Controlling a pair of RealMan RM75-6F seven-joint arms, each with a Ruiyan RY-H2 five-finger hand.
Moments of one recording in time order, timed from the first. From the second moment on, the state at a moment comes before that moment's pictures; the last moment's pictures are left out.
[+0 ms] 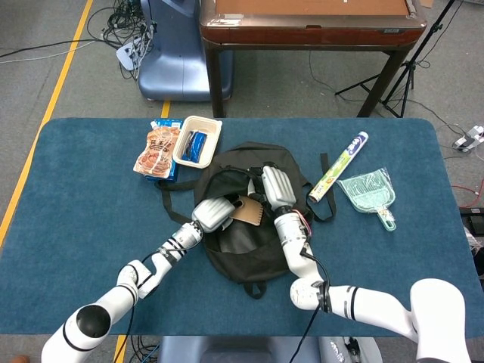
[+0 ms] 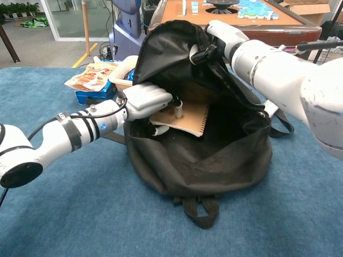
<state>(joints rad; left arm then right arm) -1.04 -2.10 -0.06 -0.40 1.57 0.97 -0.15 0.90 -1.78 0.50 -1.44 -0.75 1.06 -0.19</state>
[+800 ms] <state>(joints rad) -1.01 -2.12 0.00 -0.31 1.65 1.31 -0.39 0.88 -1.71 0.51 -1.45 -0.68 1.02 -0.17</state>
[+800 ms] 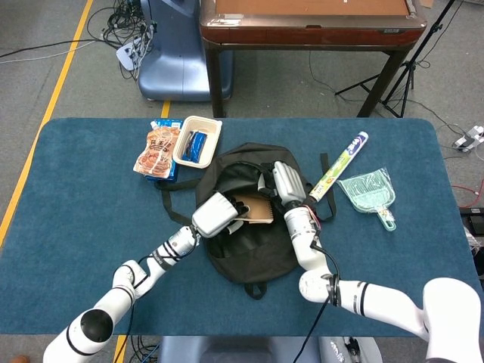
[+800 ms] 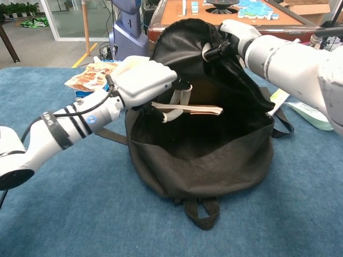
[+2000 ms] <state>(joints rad) -0.87 -1.63 -0.11 -0.99 1.67 1.64 -0.47 0.77 -1.38 0.29 -1.63 -0.92 0.69 -0.01</state>
